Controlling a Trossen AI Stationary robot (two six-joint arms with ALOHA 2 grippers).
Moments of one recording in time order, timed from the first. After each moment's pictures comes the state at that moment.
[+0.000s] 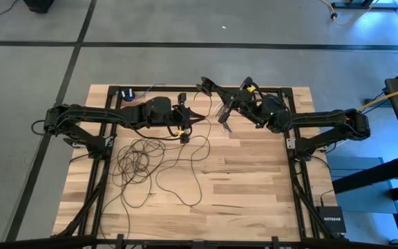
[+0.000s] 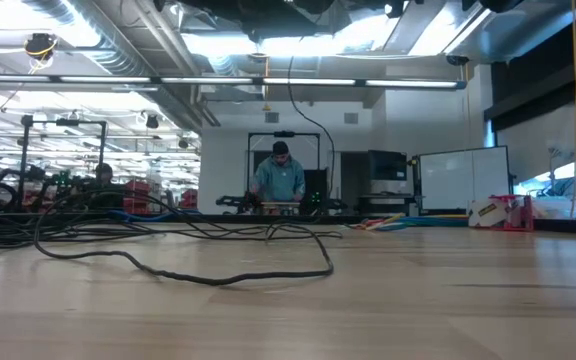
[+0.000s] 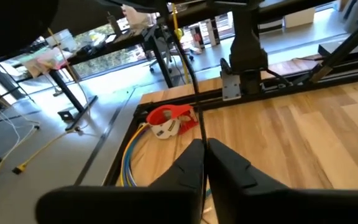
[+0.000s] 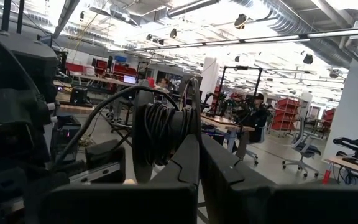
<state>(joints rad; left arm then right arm) 0.13 1.42 1.08 0.11 -0.09 0.31 -0.15 1.28 0.87 0.71 0.35 -0.30</state>
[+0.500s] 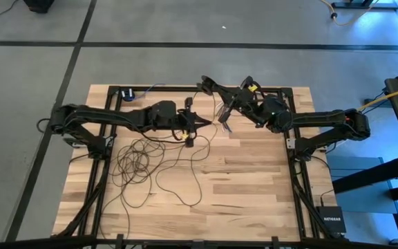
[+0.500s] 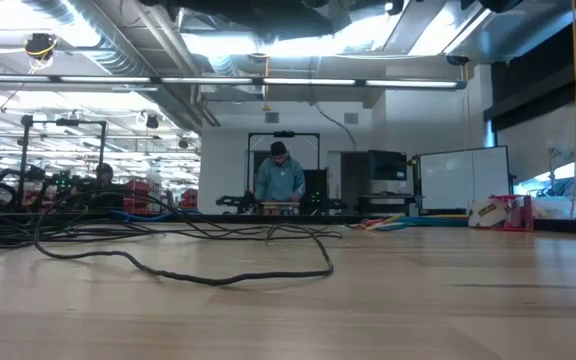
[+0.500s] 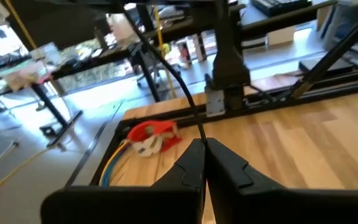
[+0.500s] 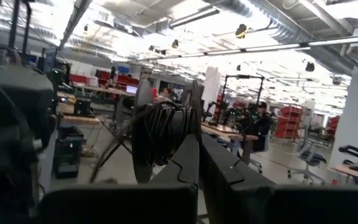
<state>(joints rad) 0.11 1.51 1.08 0.25 -0.04 0.30 -0.15 1.28 0.87 0.76 0.32 -0.30</state>
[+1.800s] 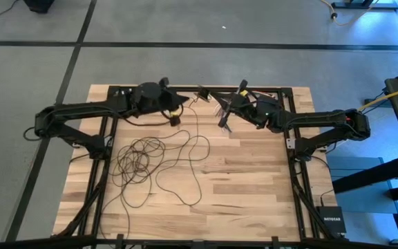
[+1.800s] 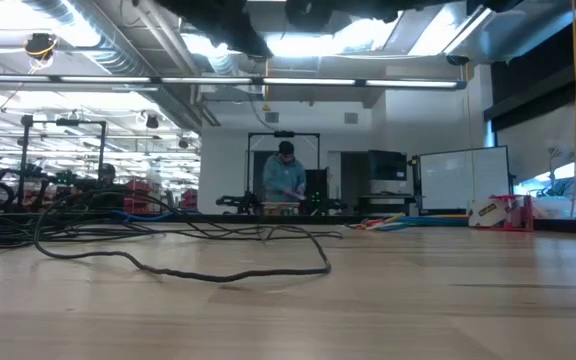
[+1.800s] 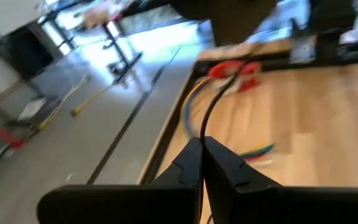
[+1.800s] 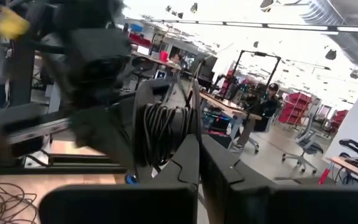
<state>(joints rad) 0.27 1.30 1.08 -0.10 -0.20 0.30 -0.15 1.28 0.87 0.58 0.30 -0.37</state>
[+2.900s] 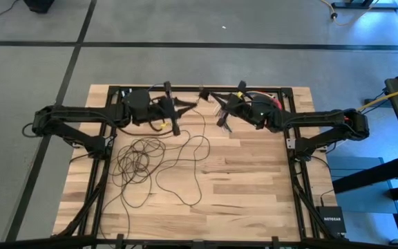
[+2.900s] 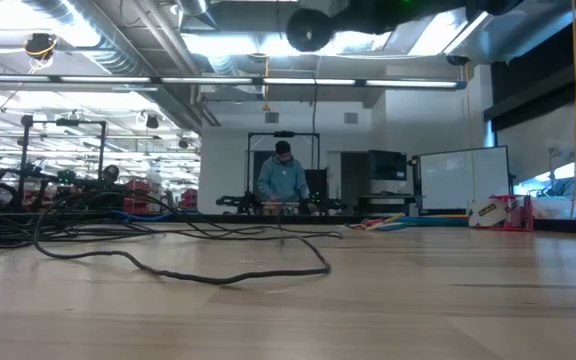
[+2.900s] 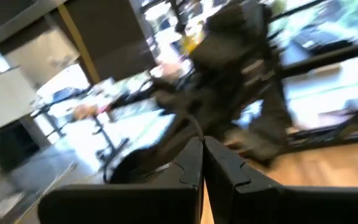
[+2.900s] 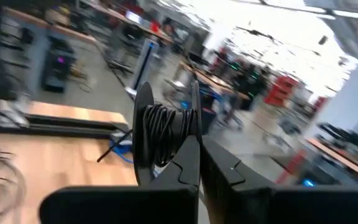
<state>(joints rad) 0.09 1.26 1.08 0.19 -0.17 0.38 -0.17 1.30 0.87 0.48 0.38 -0.43</state>
